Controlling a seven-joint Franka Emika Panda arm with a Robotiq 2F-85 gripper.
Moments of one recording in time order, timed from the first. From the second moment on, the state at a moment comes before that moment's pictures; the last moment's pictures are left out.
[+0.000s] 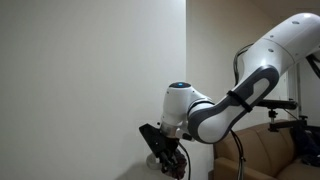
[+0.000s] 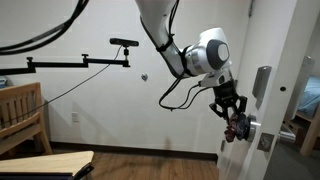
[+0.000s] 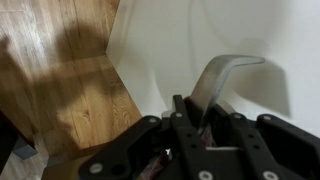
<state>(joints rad) 0.28 0.39 -0.02 -1.89 -0.43 2.54 2.51</state>
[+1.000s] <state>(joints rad) 0.30 0.31 0.06 -1.98 -0.34 2.50 2.54</state>
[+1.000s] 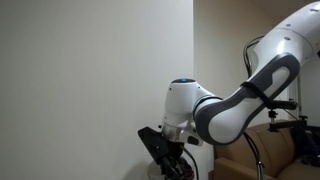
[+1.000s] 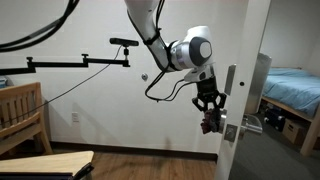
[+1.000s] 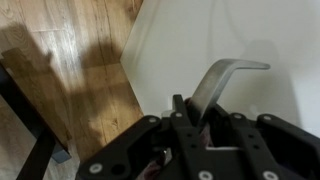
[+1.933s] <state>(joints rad) 0.29 0.32 0.04 -1.97 -0.34 2.51 2.54</state>
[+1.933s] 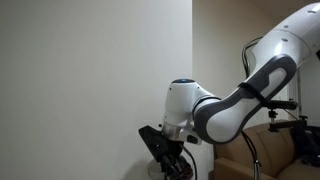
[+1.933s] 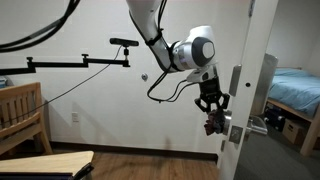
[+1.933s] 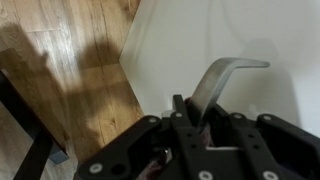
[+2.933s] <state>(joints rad) 0.39 0.32 0.06 -1.96 -0.37 2.45 2.60</state>
